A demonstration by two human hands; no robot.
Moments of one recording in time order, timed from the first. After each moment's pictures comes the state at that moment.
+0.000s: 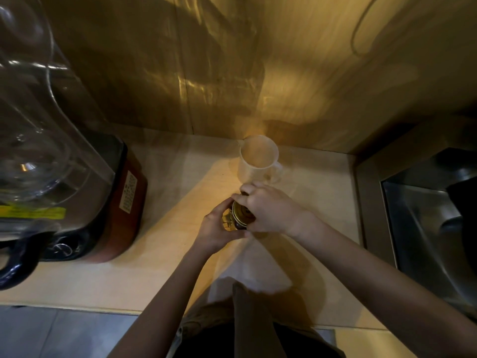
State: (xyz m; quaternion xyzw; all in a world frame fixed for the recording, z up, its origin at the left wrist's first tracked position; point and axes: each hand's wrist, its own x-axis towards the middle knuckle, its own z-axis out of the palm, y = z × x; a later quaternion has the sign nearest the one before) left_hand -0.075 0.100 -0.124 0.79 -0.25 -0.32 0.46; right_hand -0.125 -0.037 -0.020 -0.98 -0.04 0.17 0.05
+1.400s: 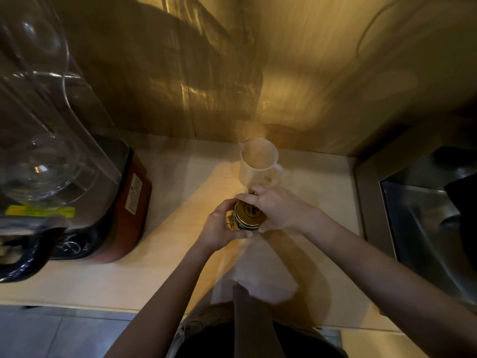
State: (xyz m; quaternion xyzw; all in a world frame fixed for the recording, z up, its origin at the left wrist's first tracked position) left_hand -0.073 0.096 -0.122 0.78 -0.28 -0.32 0.46; right_hand -0.133 -0.055 -0.029 -0.98 -0.05 0.19 0.05
